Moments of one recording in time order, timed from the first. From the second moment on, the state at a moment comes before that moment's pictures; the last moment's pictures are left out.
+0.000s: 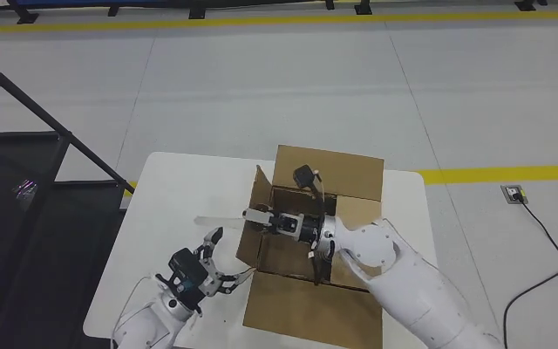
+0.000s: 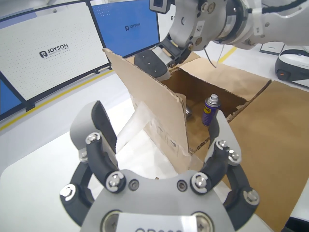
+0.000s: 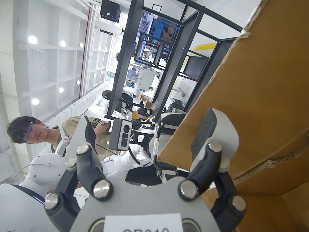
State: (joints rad) left arm 1.41 -1.08 -1.36 -1.76 1.42 -0.43 0.37; right arm -0.61 -1.28 0.78 -1.35 0.30 -0.32 0.64
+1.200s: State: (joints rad) left arm 1.38 -1.09 -1.44 -1.51 1.31 -0.39 0.31; right arm -0.96 -1.23 1.07 -1.69 -0.07 -0.63 0.54
